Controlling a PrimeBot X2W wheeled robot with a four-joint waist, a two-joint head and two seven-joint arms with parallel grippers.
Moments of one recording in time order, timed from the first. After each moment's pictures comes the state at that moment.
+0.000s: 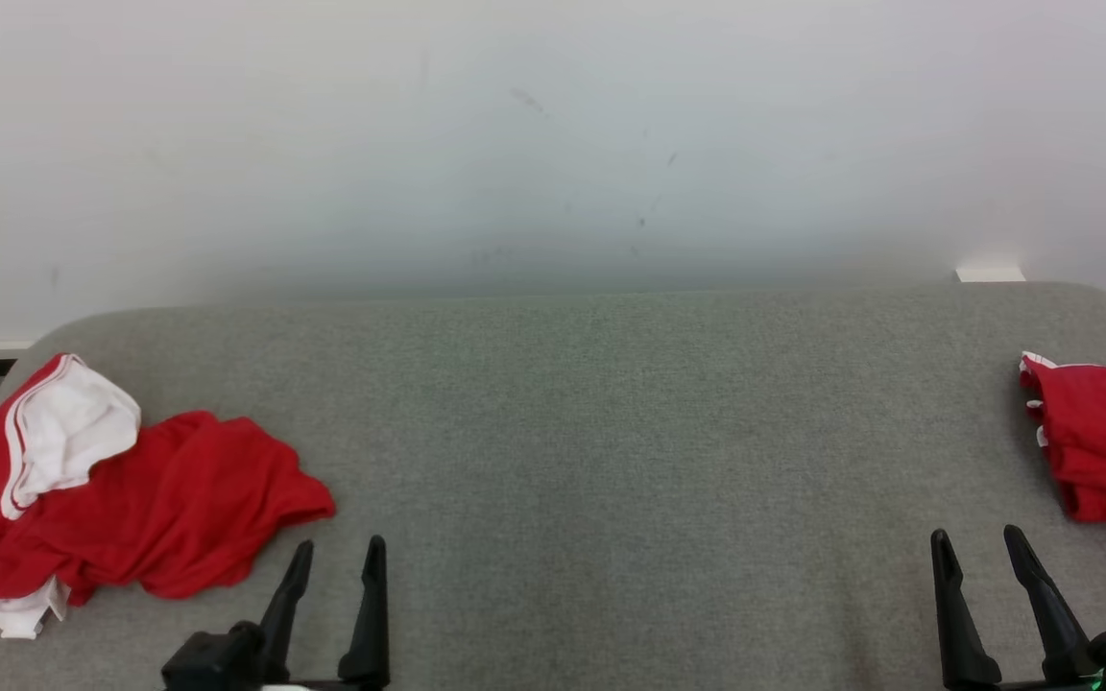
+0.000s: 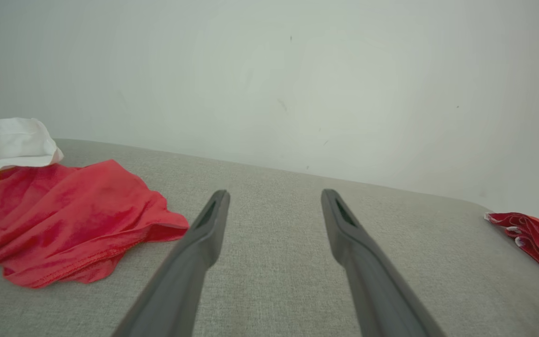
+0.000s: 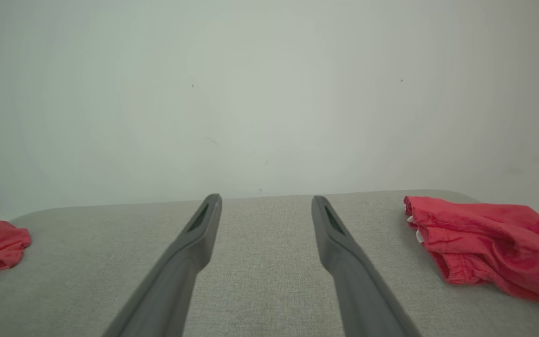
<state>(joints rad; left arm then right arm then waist) -0.01 0.05 -0.12 0.17 -0.26 -0.03 -0.26 0.02 -0.10 0.07 0.13 0.32 0.13 -0.26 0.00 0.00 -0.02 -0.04</state>
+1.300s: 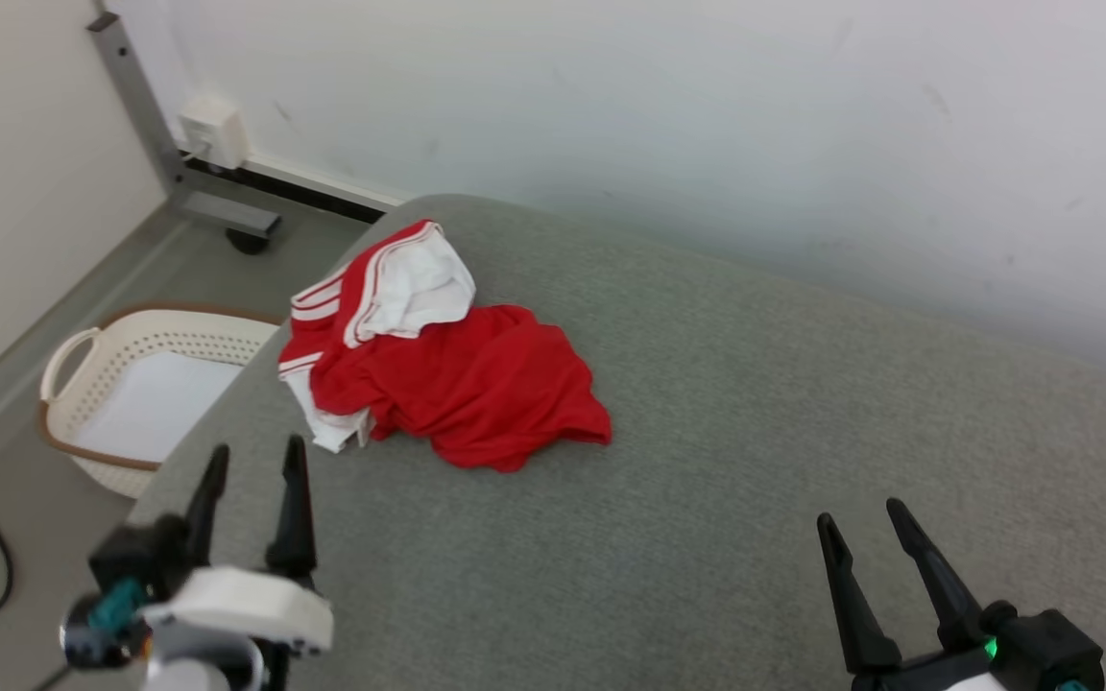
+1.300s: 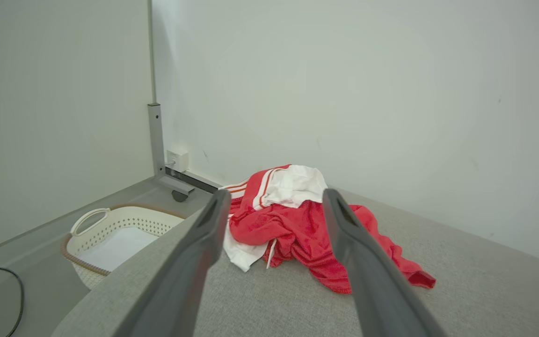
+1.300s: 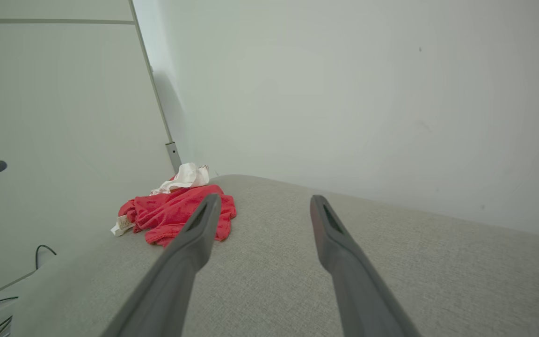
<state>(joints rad) -0.20 0.08 -0.01 0.29 -0.23 -0.04 -0.26 -0.05 -0.09 0.24 0.16 0.34 0.13 -0.26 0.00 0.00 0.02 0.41</state>
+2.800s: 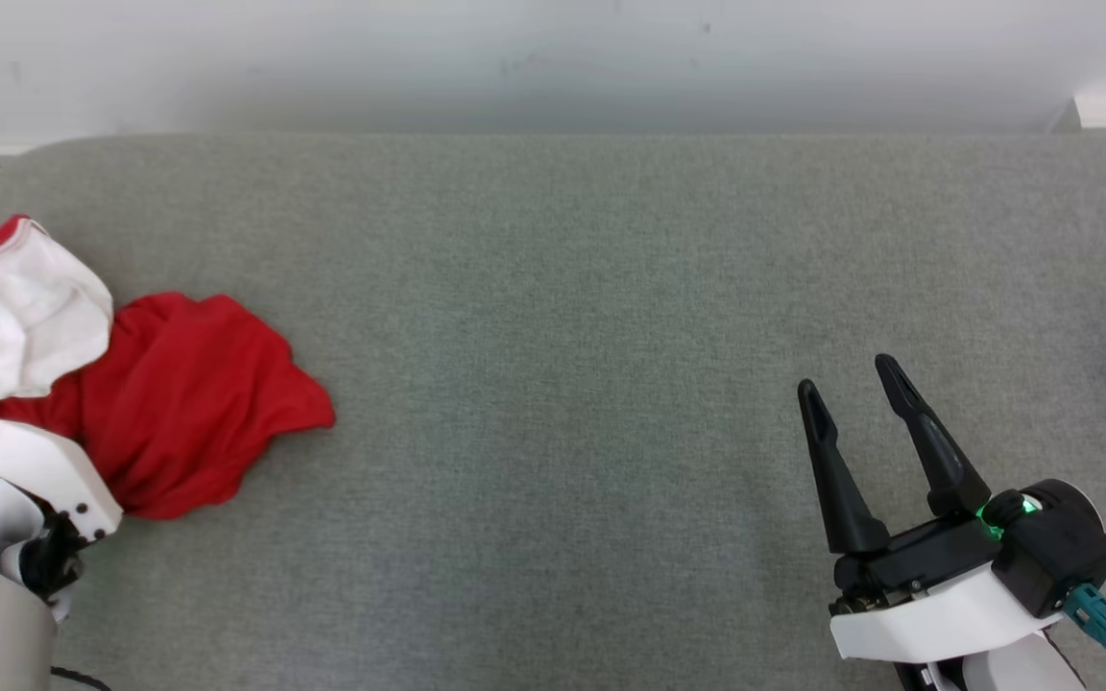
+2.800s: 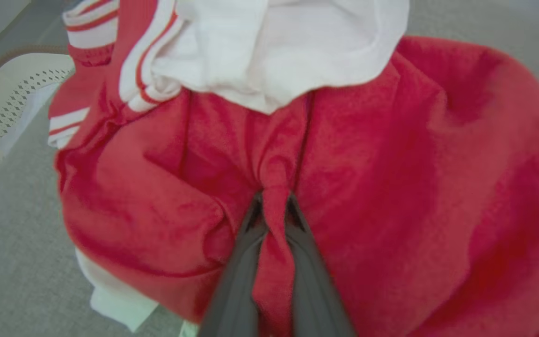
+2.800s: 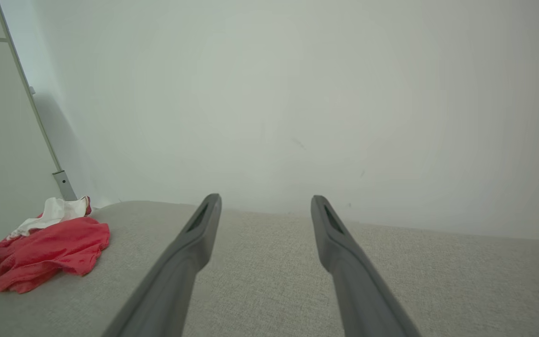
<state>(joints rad) -0.78 0.38 0.07 1.17 -0.34 -0.09 0.16 -0.24 -0.09 0.28 0.06 0.31 0.13 -0.26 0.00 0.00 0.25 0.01</state>
